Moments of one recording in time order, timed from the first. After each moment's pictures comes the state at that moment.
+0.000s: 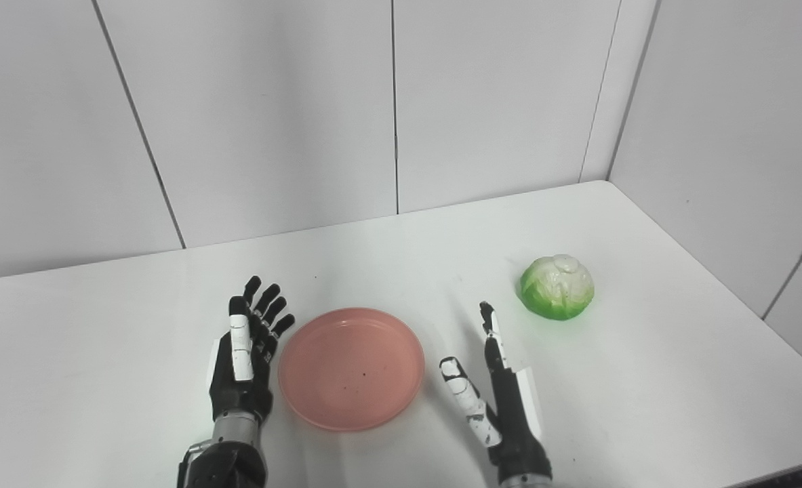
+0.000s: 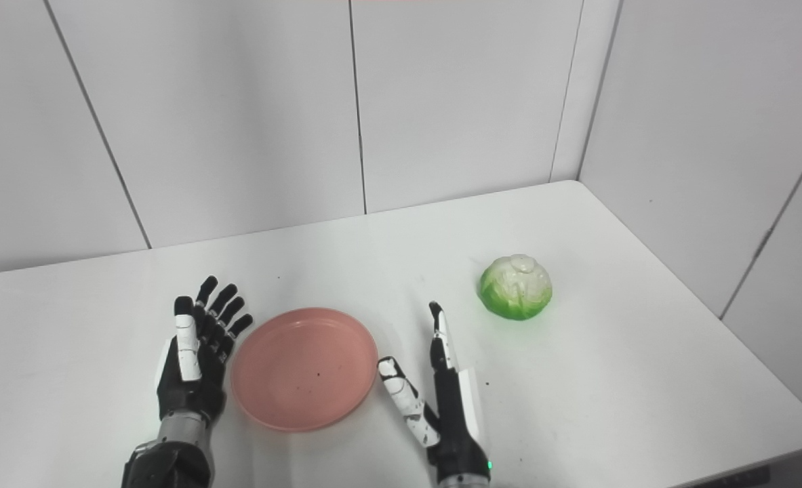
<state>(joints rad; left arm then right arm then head) -0.39 -0.14 0.05 0.44 -0.20 -0.10 -0.09 0.08 0.09 0.07 -0.29 -0.43 0.01 -0.20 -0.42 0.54</state>
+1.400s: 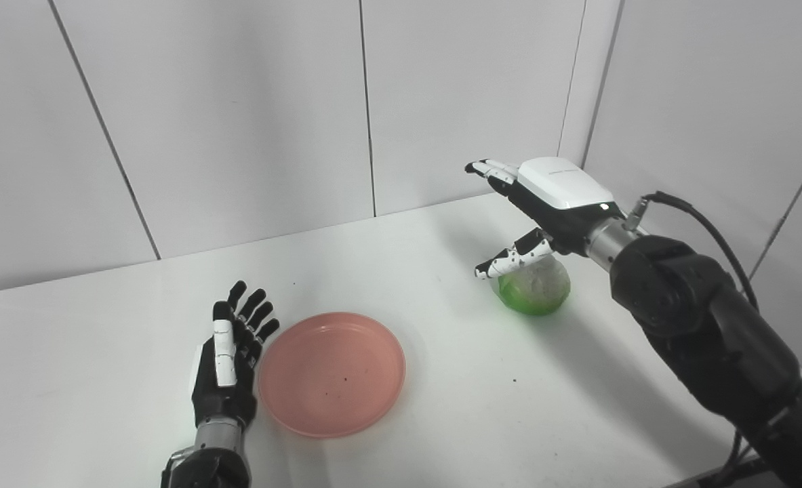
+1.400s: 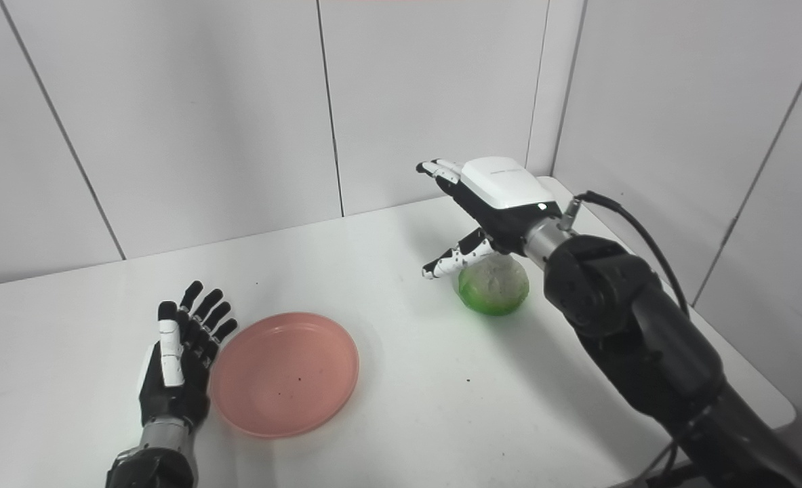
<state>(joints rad) -0.40 -0.13 0.07 0.46 -0.20 -0.10 -0.11 -0.52 -0.71 0.18 -0.30 -0.77 0.41 0.58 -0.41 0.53</state>
